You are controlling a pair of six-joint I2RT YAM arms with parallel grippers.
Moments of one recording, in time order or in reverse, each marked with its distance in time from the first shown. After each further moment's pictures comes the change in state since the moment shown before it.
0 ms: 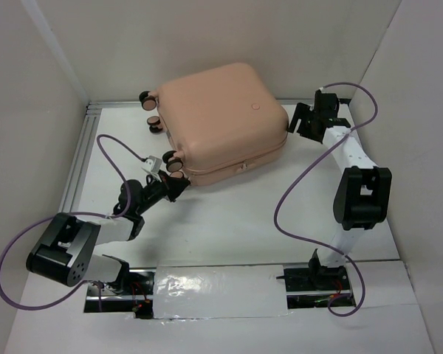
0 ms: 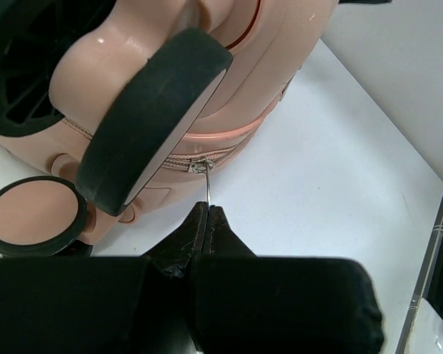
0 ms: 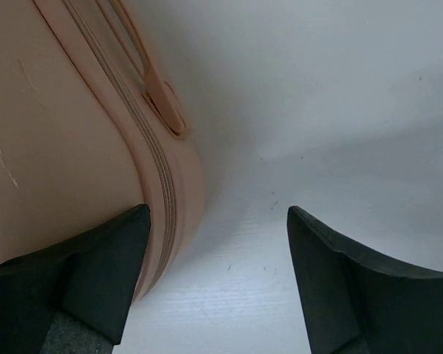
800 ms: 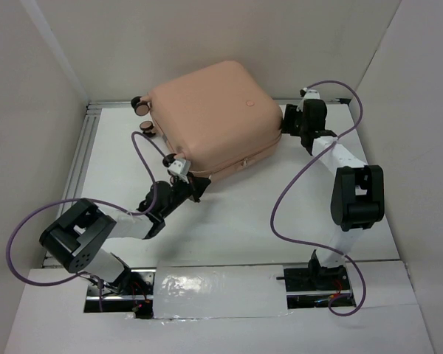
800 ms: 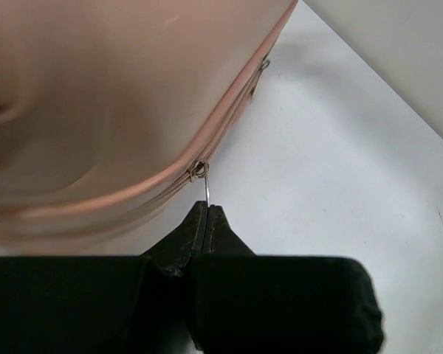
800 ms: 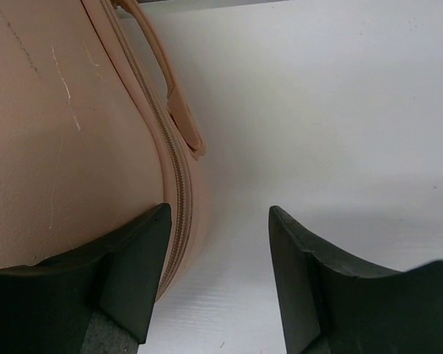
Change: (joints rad) left arm -0.305 0.118 0.106 0.001 -0.347 0.094; right arm 0.077 0.005 -0.166 0.424 0.007 -0.161
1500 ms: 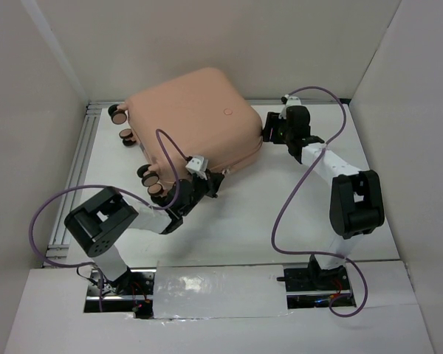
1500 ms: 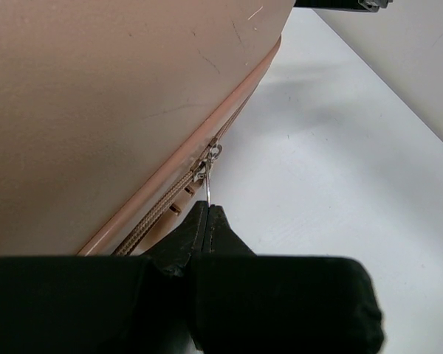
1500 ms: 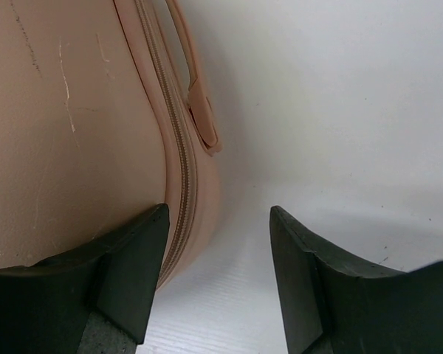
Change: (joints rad) left arm -0.164 0.201 0.189 0.021 -0.264 0.006; right arm 0.143 -0.072 -0.090 0.004 -0.040 0.078
